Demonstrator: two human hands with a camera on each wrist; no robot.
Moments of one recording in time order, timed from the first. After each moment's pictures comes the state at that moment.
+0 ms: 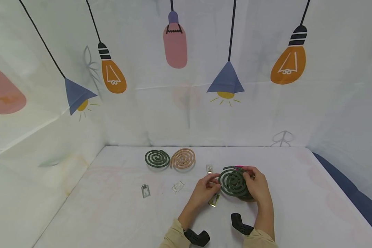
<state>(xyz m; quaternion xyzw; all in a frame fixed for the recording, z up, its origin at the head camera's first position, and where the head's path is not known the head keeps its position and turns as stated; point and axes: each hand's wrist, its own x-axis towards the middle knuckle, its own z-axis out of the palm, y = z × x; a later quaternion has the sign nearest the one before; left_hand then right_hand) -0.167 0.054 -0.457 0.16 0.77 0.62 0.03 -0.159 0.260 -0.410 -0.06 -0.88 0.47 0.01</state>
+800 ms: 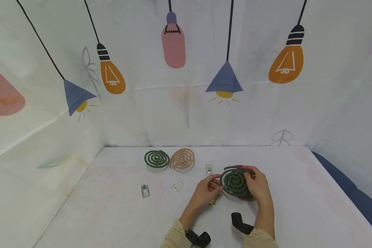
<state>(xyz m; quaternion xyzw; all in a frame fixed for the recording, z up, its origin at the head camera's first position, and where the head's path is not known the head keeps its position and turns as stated) -0.164 0.057 -0.456 0.19 0.80 0.57 0.03 -0.157 0.262 -0.410 -0.07 -0.88 0.46 0.00</state>
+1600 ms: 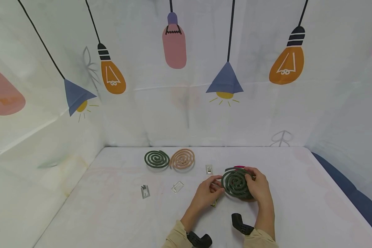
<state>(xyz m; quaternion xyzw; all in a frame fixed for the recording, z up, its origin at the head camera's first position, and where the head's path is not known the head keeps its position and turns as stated) -0.163 0.062 -0.460 0.20 0.80 0.56 0.01 -0.156 0.264 -0.410 -0.07 -0.88 0.46 0.00</state>
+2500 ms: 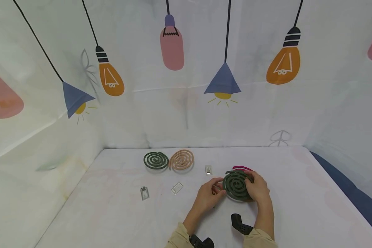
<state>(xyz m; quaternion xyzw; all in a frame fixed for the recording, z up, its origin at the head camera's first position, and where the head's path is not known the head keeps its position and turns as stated) -0.158 0.072 -0.461 0.17 0.83 0.53 0.00 -0.160 0.268 -0.419 -0.06 -0.90 0.44 -0.05</state>
